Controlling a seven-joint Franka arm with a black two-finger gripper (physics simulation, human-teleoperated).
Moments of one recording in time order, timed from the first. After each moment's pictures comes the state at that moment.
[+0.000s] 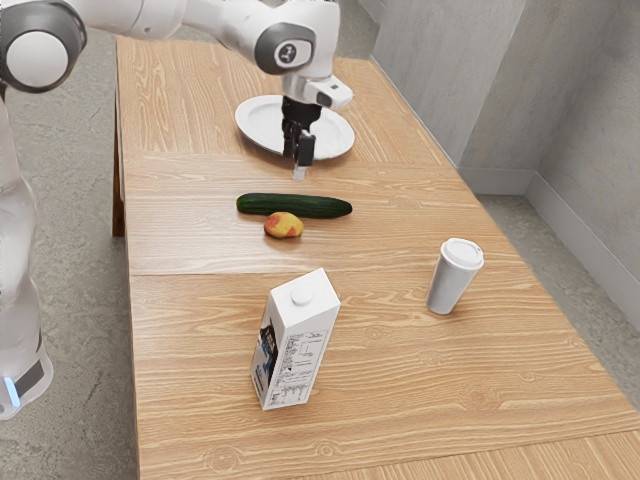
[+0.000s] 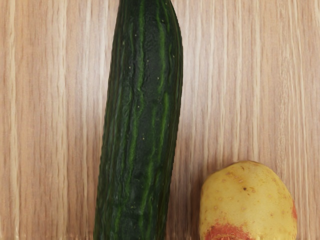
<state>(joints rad) -0.02 -0.09 0.39 -1.96 -0.04 1.90 0.38</state>
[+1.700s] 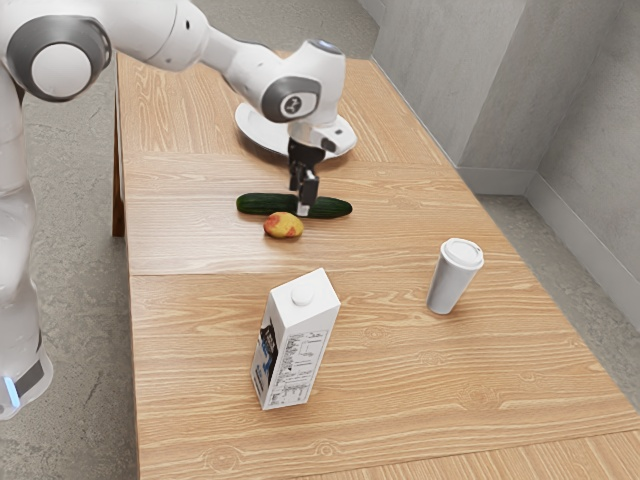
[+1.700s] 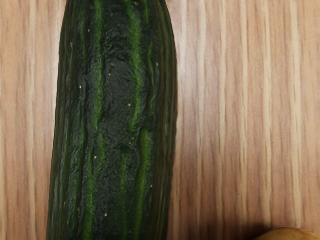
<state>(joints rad) -0.05 0.00 0.36 -2.05 -0.04 2.09 0.38</state>
